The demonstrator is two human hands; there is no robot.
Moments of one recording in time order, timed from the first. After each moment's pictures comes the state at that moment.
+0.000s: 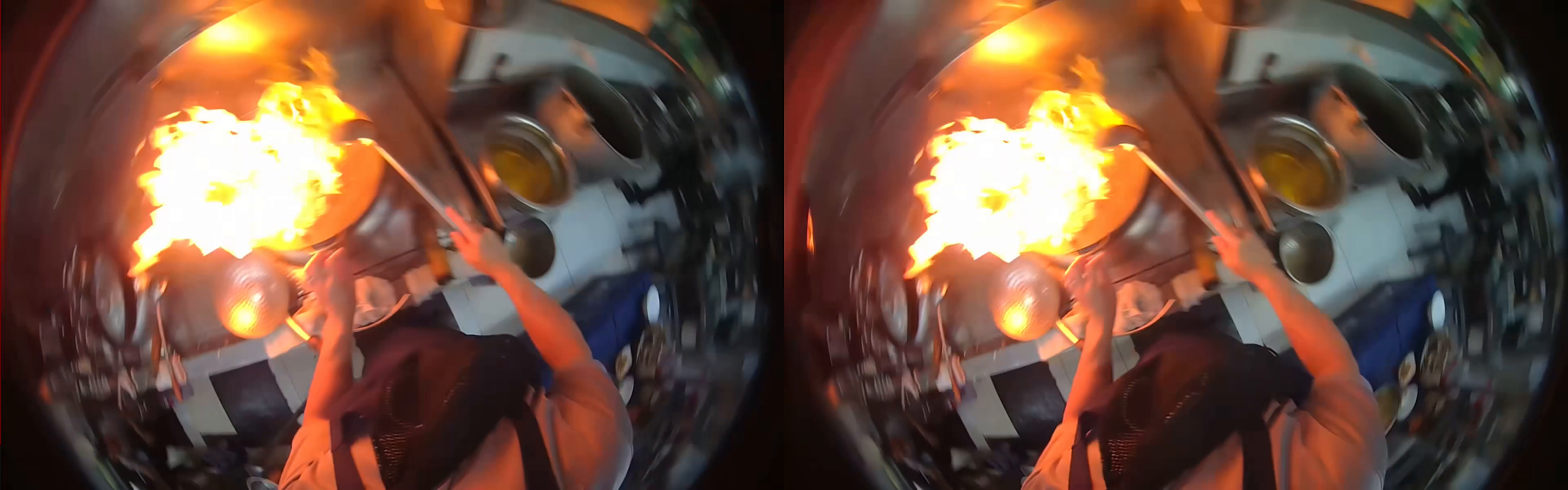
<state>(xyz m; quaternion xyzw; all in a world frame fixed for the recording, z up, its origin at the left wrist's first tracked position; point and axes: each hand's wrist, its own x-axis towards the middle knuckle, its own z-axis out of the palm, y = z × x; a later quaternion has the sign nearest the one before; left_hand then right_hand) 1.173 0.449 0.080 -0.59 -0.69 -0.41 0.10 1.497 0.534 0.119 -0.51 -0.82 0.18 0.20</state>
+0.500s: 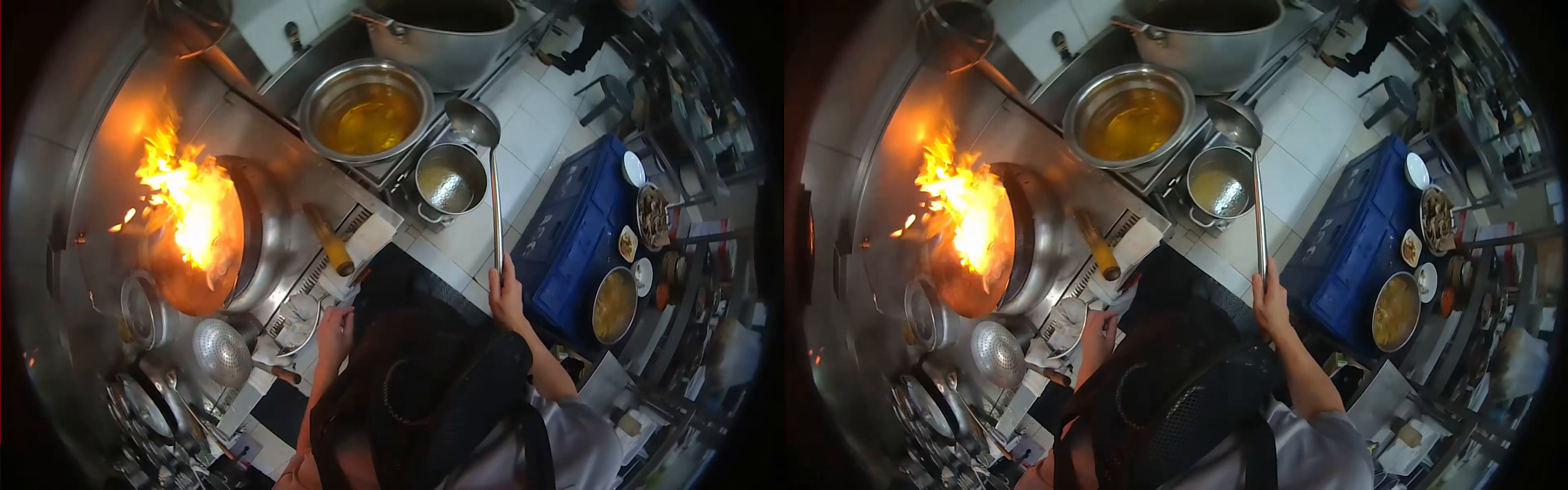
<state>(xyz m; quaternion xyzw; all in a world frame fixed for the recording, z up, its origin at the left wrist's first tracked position) 1.331 0.359 0.046 -0.75 -0.53 -0.24 -0.33 1.723 0.259 0.069 -0.81 -0.37 0.27 0.36</state>
